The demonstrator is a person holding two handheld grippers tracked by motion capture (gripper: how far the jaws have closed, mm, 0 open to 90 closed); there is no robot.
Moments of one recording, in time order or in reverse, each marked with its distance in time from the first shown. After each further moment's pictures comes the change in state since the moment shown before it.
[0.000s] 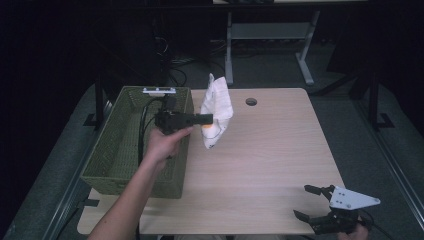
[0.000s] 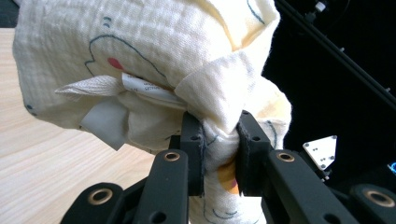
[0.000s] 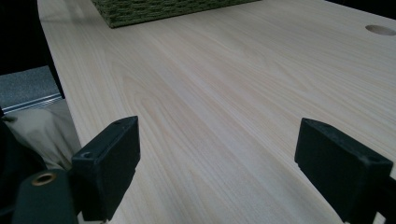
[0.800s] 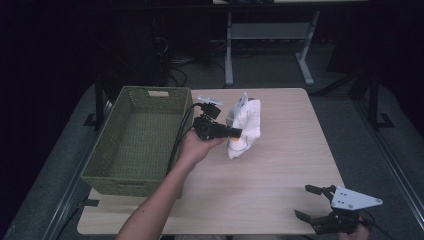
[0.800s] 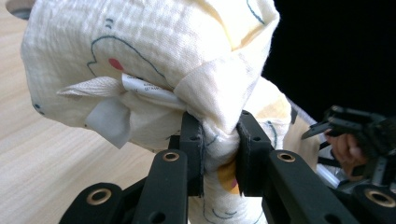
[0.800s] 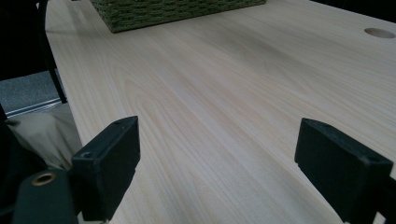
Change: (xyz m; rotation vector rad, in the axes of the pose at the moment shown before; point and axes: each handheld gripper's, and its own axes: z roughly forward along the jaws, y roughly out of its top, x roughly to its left) left arm 0.000 -0.014 0.097 0.249 0.151 0.093; right arm -0.001 -0.001 -0.002 -0.017 0.006 0.006
